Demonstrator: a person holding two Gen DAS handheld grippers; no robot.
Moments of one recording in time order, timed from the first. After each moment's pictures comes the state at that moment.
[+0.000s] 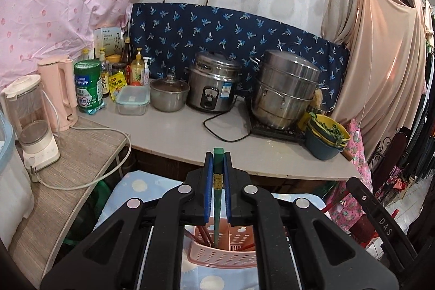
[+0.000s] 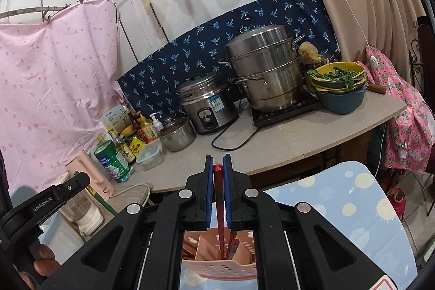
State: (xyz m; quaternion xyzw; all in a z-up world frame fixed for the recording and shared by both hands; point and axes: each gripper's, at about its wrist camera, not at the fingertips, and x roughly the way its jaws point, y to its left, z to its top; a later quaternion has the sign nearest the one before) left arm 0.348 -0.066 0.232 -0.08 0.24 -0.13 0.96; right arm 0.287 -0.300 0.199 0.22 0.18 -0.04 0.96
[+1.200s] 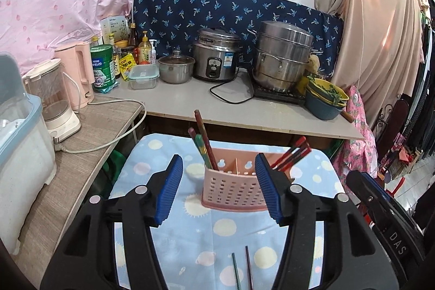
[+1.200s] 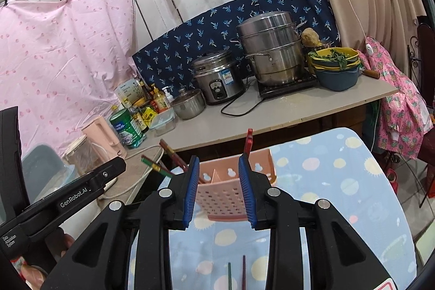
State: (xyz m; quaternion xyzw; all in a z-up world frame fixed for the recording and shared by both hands) left arm 0.246 -0.058 0.201 -0.03 0.28 -0.12 0.95; right arm 0.178 -0.251 0.180 0.19 0.22 -0.01 0.96
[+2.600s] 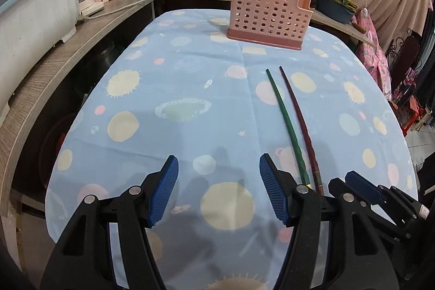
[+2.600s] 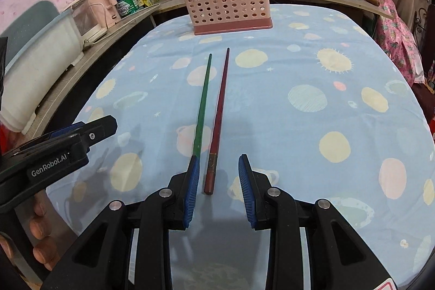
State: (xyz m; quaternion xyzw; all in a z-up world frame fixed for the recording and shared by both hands) left arm 0.085 -0.011 0.004 0.01 0.44 -0.10 0.89; right arm 0.023 -0.172 -0.020 0.11 0.43 0.01 0.89
